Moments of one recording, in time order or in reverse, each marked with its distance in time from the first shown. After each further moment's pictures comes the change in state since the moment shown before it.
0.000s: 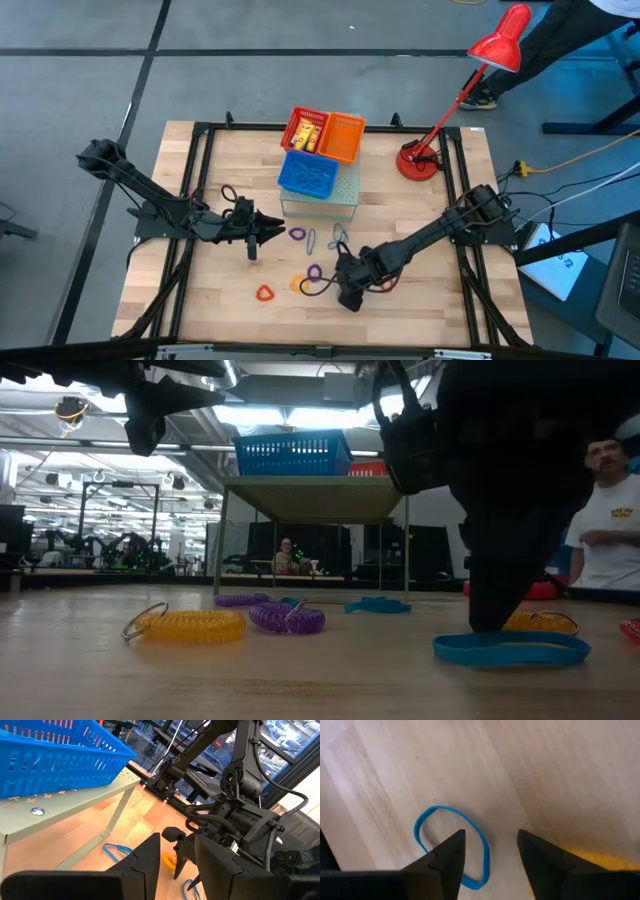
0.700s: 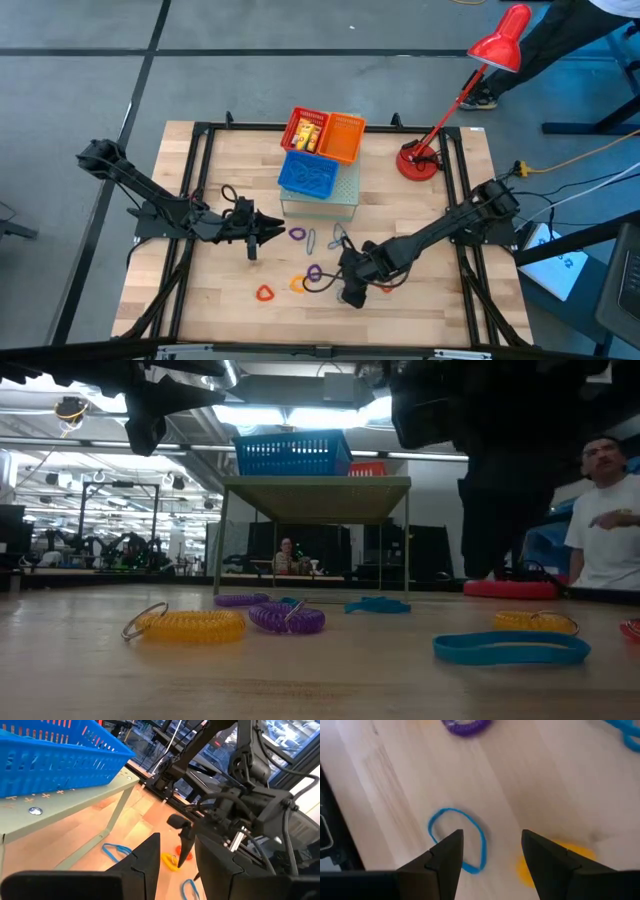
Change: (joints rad) left arm 0.000 0.000 0.000 0.004 0.005 0.001; right arm 0.019 -0.102 0.015 -0.055 0.044 -0.025
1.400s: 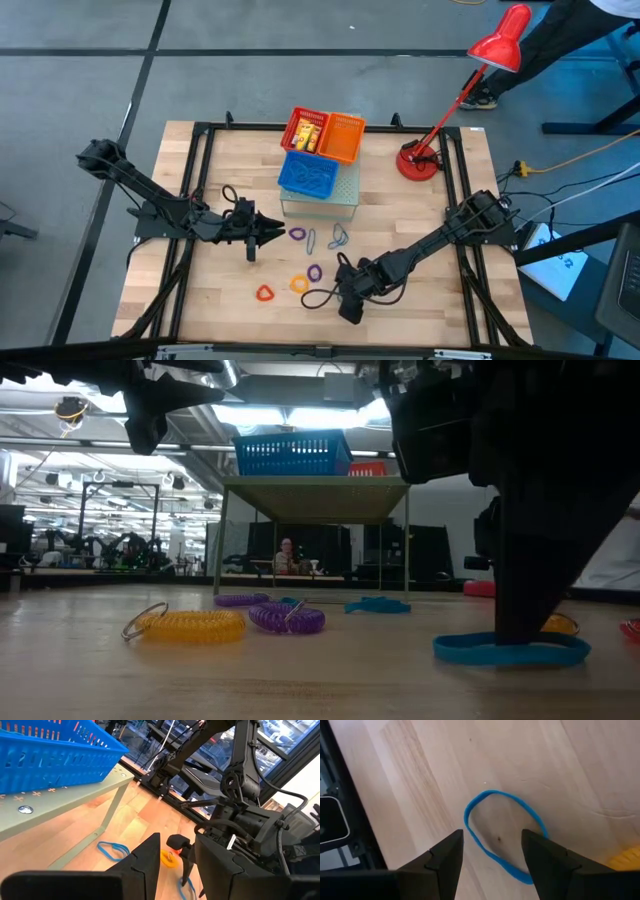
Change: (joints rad) left arm 0.000 0.000 0.000 0.000 0.029 0.007; right arm 0.070 0.126 0.003 0.173 -0.096 0.083
